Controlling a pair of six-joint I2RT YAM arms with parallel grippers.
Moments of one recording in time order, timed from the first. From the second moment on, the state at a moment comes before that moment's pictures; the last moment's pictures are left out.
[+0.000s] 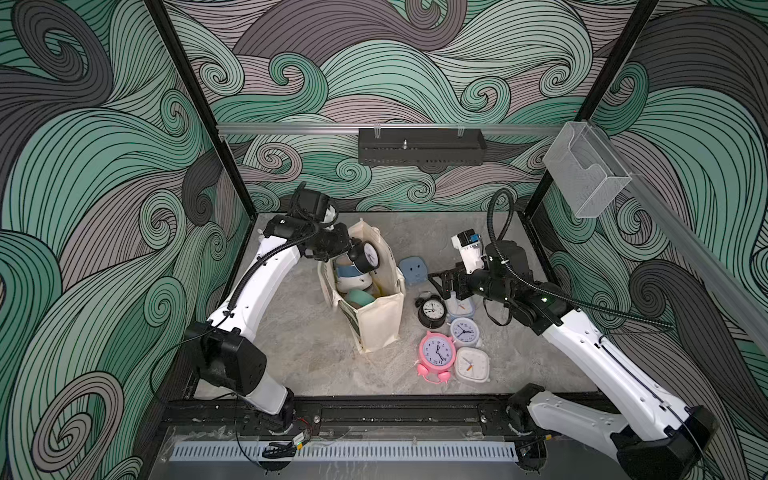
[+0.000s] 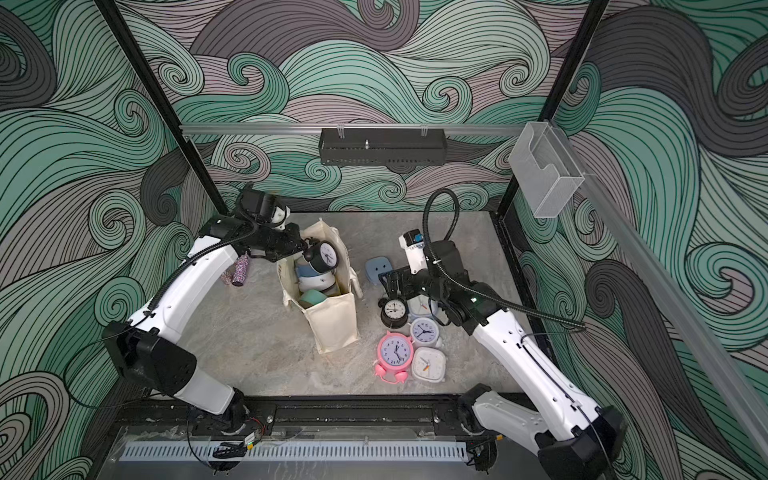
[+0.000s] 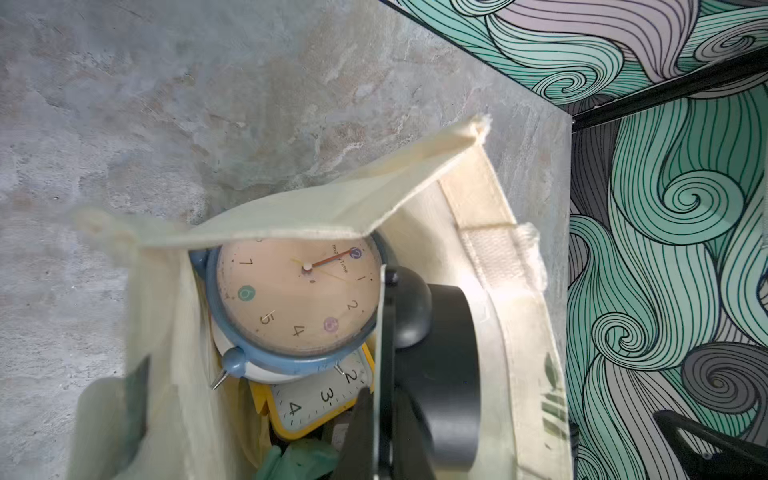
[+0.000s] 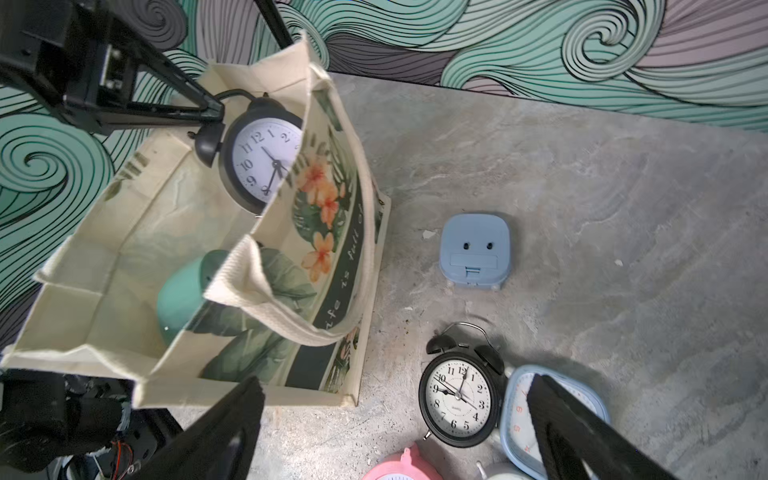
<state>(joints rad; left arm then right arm) -0.28 1.58 1.63 -0.98 0.27 -0.57 0.52 1.07 1.07 -0.61 -0.14 0.19</state>
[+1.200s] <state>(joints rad) -0.28 1.50 1.70 -1.03 0.31 -0.46 0.36 1.13 0.83 -0.90 0.05 0.57</state>
